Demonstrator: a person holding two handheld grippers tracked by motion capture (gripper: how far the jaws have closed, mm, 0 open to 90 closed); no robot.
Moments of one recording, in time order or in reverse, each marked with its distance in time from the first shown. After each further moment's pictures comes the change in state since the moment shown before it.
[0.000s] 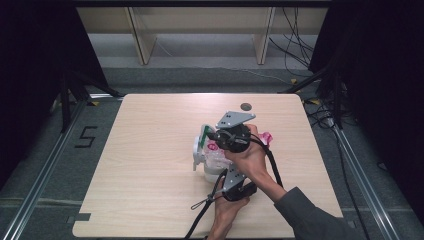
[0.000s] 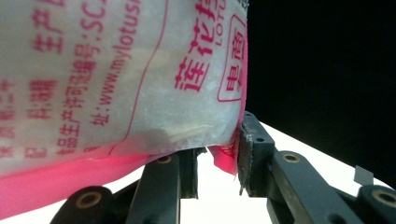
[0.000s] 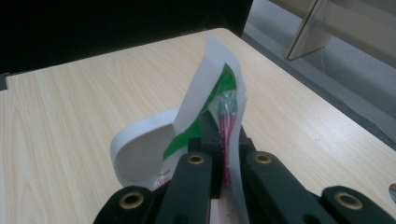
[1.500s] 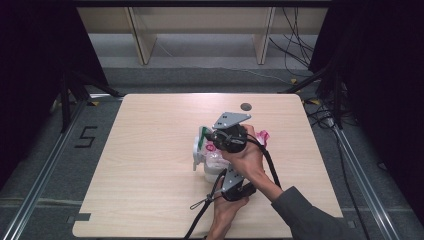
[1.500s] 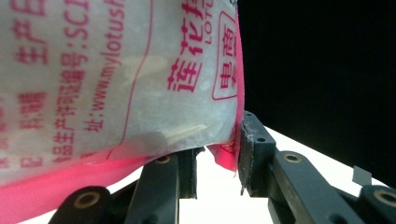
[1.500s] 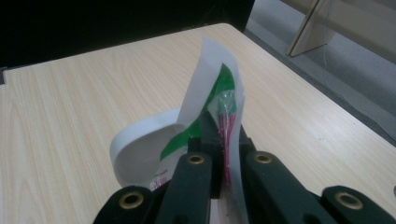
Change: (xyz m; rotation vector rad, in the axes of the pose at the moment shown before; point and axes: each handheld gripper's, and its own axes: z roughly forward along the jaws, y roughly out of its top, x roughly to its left) left arm 0.003 0.001 -0.002 0.002 -0.021 0.037; right arm 0.003 0.001 0.007 0.030 0.009 -0.007
